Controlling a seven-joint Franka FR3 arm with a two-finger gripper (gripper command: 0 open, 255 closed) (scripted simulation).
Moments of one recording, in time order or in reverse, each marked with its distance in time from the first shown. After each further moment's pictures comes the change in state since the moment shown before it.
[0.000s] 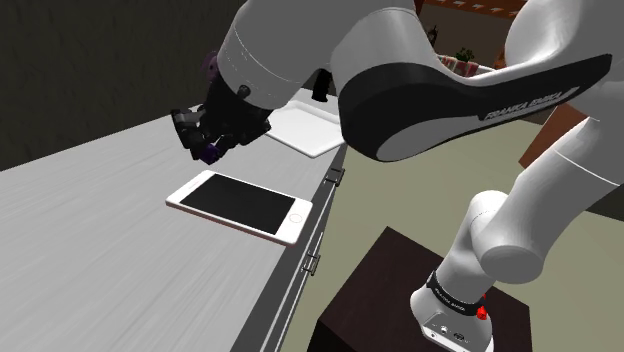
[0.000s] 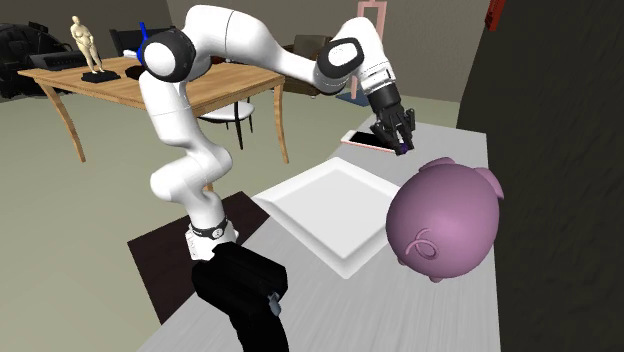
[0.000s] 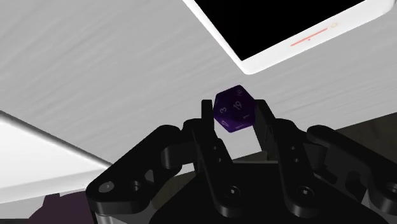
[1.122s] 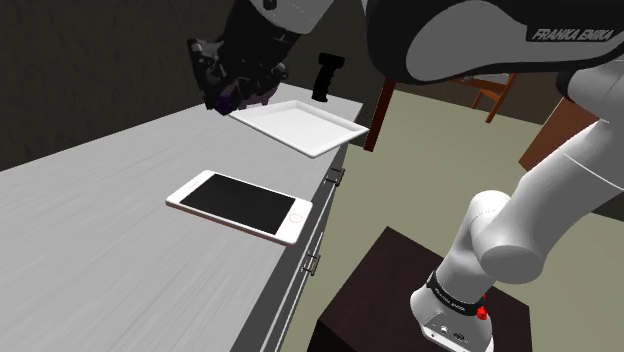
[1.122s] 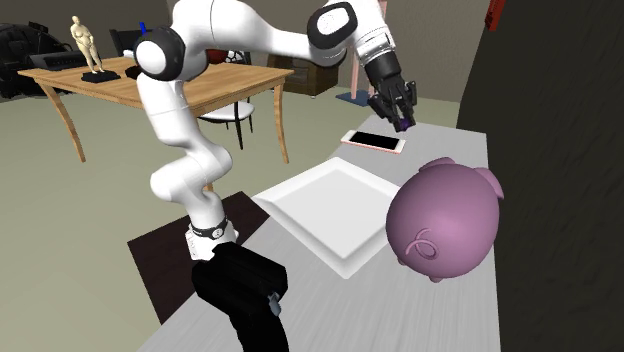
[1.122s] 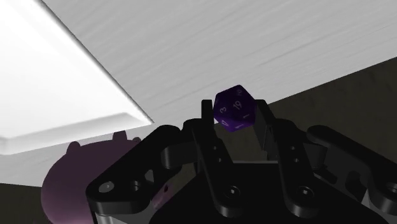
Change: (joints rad) arm 0.000 -0.059 -0.062 0.119 0.093 -0.132 -0.152
